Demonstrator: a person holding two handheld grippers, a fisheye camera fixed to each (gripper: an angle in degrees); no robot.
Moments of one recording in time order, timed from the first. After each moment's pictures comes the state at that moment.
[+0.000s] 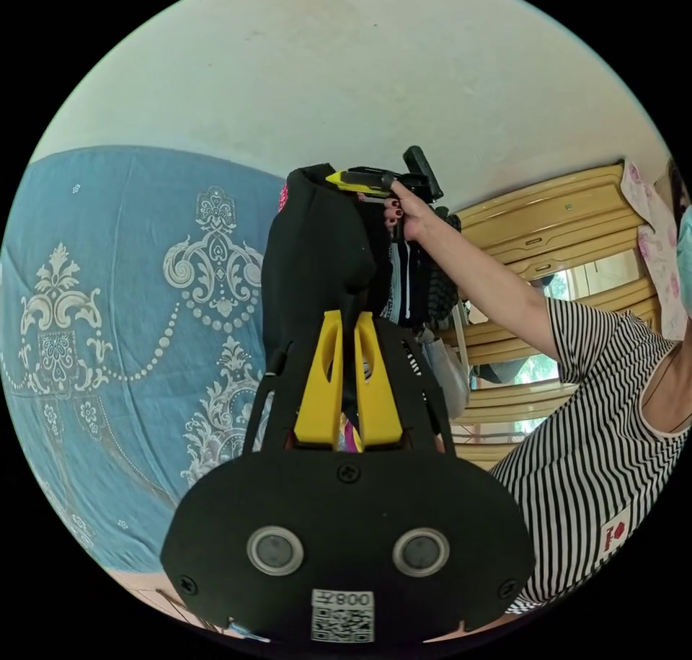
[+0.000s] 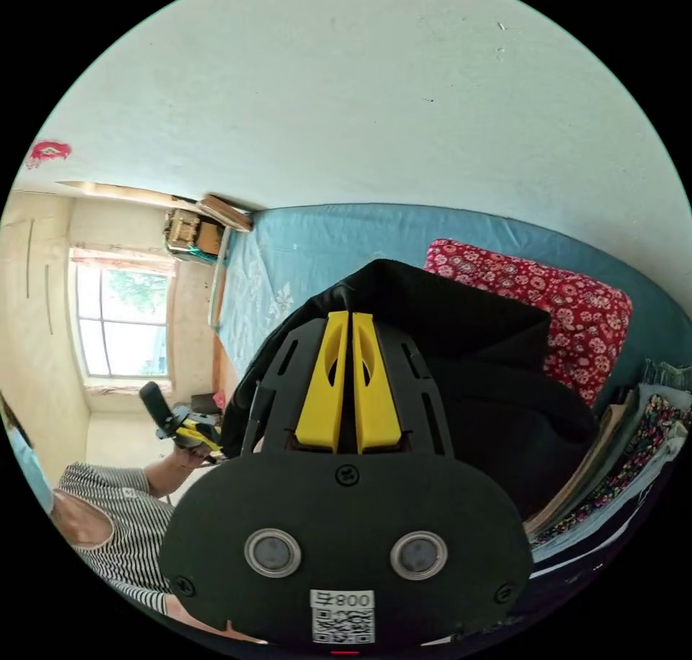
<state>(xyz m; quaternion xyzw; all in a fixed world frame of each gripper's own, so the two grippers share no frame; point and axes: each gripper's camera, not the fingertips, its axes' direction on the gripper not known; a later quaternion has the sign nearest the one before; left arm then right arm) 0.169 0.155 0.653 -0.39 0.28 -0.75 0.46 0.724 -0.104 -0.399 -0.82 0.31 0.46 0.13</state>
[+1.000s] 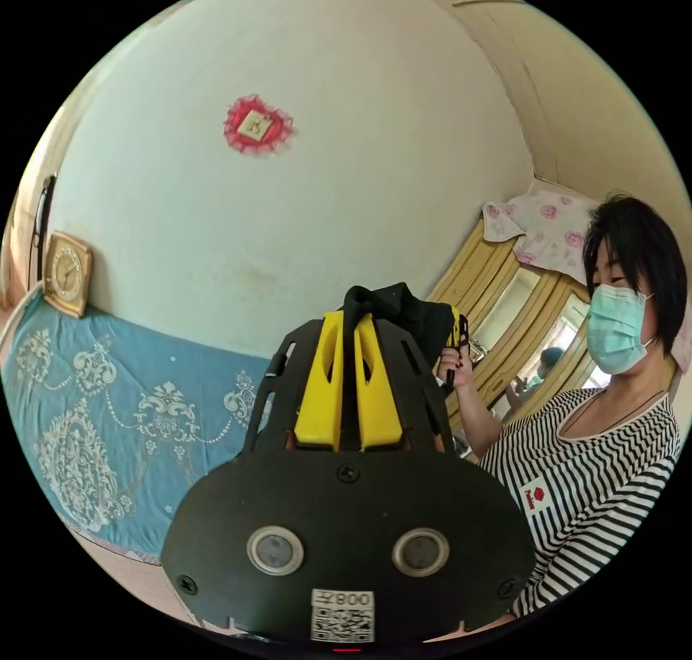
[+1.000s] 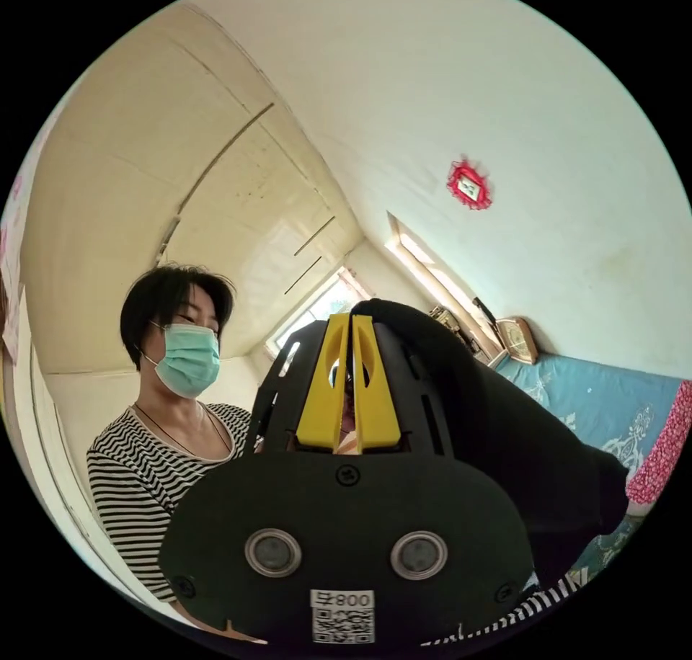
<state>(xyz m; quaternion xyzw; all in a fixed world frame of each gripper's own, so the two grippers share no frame) -0.054 -0.222 0.041 -0.19 0.02 -0.70 0.69 0.487 -0.601 -0.088 -0.57 0.06 0.59 0.58</state>
